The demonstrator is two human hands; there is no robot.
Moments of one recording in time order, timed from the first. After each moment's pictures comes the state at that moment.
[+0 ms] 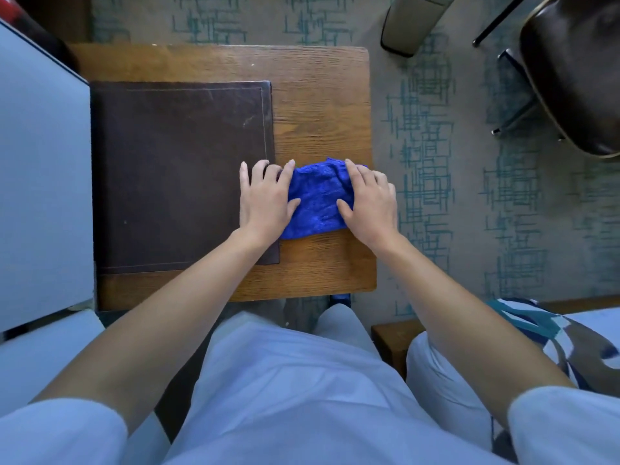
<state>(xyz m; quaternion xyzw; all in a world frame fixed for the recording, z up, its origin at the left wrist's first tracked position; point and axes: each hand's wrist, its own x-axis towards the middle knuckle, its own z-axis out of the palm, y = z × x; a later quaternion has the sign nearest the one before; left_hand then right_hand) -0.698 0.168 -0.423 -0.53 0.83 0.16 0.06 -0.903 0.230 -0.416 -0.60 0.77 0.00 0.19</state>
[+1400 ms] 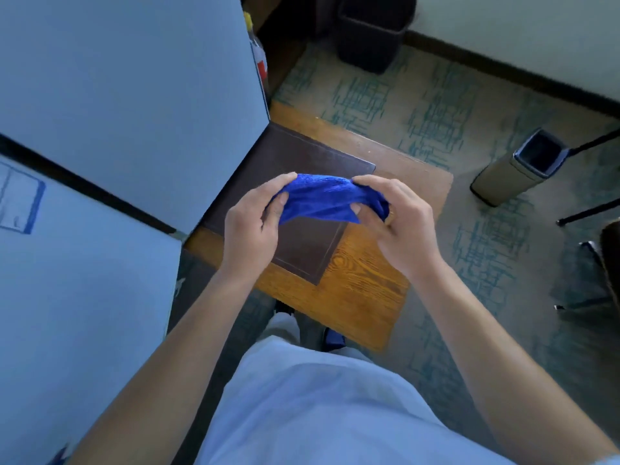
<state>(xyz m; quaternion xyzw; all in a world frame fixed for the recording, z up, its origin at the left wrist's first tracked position) -0.623 0.266 -0.222 -0.67 0.59 0.18 -0.41 -0.851 0.200 -0.223 -0.78 0.44 -0.34 0.28</state>
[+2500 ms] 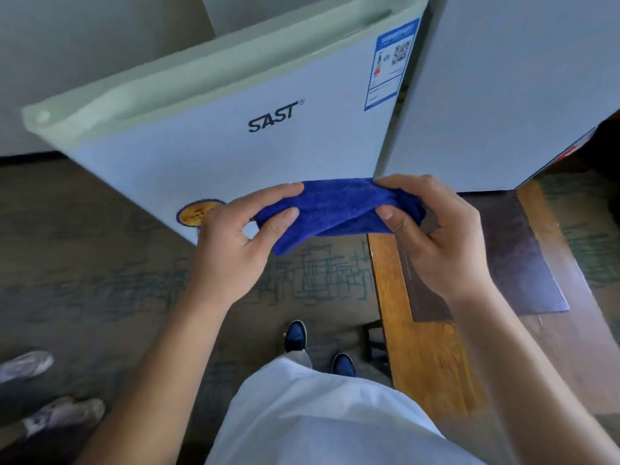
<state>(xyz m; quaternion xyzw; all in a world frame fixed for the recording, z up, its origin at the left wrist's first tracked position) -0.633 0.535 -0.110 -0.84 0.23 -0.05 -0.49 -0.695 0.290 -0.133 -0.85 -0.03 -0.22 0.48</state>
